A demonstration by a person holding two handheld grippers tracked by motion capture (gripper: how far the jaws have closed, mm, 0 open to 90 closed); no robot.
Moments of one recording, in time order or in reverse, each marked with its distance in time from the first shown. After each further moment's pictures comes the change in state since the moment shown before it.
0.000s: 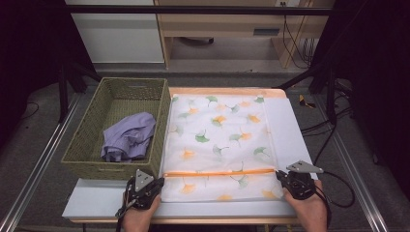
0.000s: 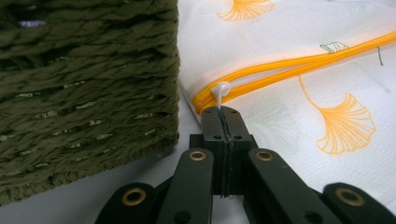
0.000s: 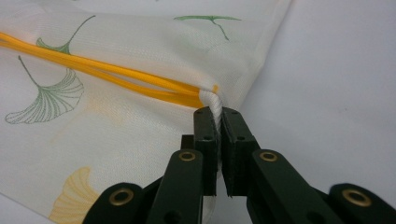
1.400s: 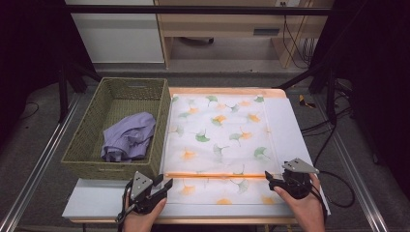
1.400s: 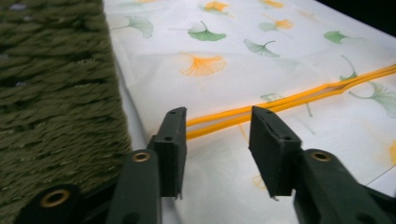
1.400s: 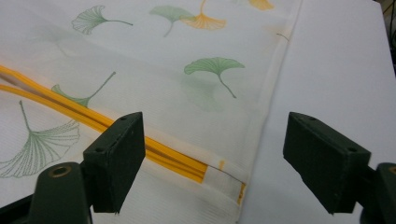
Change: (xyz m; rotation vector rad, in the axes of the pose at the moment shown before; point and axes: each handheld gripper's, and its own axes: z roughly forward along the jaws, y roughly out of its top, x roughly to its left) left arm -0.020 0.011 -0.022 -0.160 -0.083 -0.021; right arm 0.012 0.010 0.002 -0.097 -0.040 -0.055
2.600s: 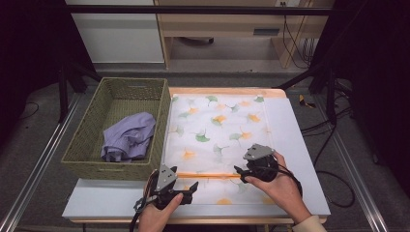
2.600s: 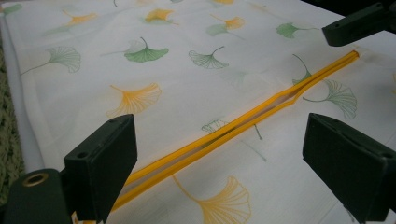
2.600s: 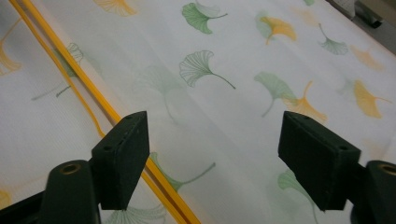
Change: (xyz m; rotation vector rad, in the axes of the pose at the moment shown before) left arm -0.037 0.026 0.035 0.057 -0.110 0.166; right arm 0.059 0.072 0.032 0.033 0.215 -0.374
